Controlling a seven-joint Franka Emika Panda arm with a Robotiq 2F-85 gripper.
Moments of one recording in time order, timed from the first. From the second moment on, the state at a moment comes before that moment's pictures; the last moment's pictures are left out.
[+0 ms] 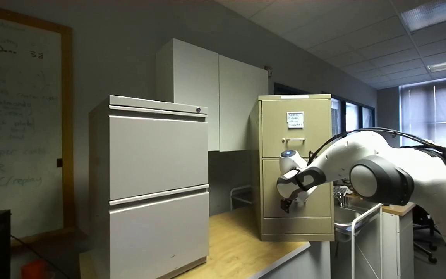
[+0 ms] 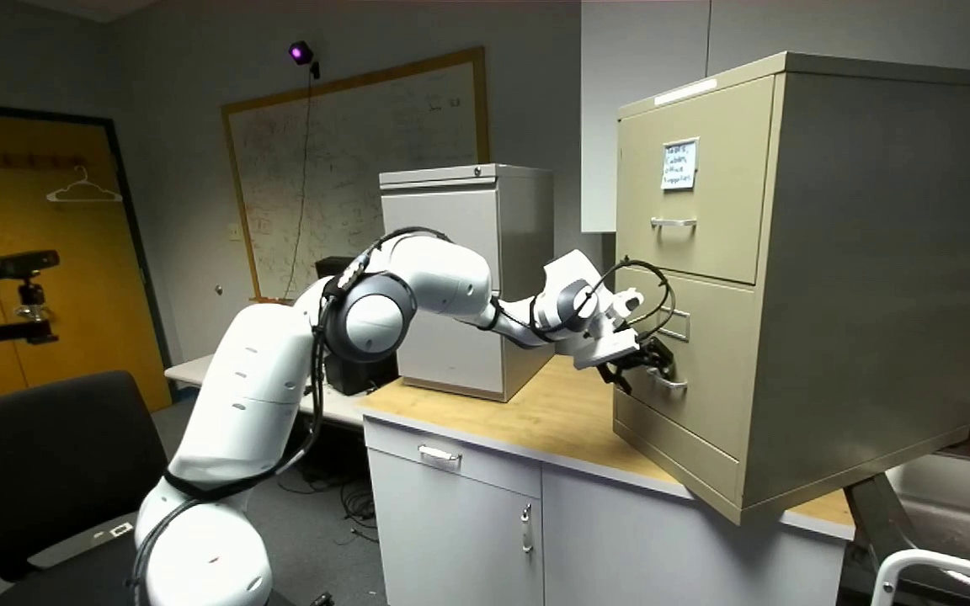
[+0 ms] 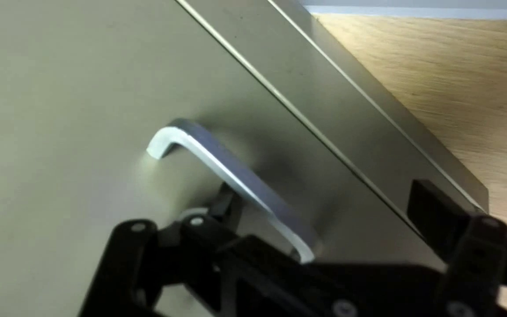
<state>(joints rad) -0.22 0.47 -0.20 -1.48 -0.38 2.41 -0.19</state>
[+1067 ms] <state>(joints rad) -0.23 0.46 -0.22 -1.46 -0.39 2.42 -0.19</state>
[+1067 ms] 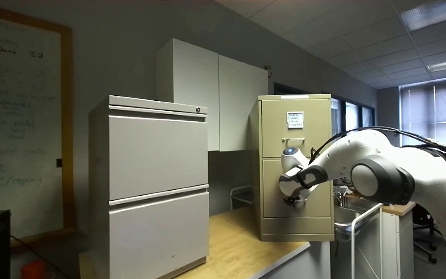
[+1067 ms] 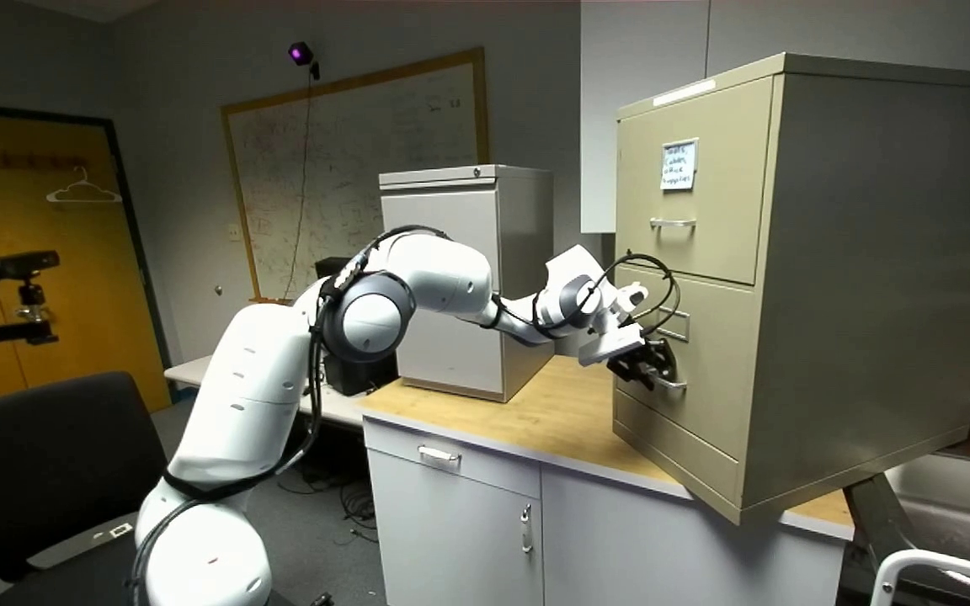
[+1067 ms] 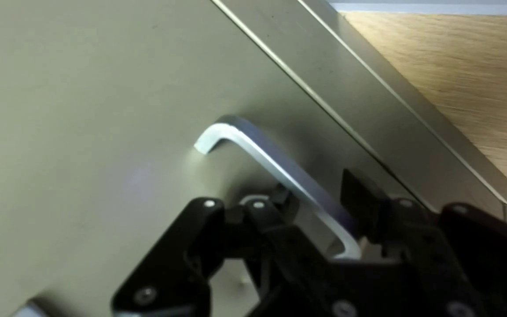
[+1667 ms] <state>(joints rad) -0.22 0.45 -0.22 -1.48 -0.38 2.41 -0.18</state>
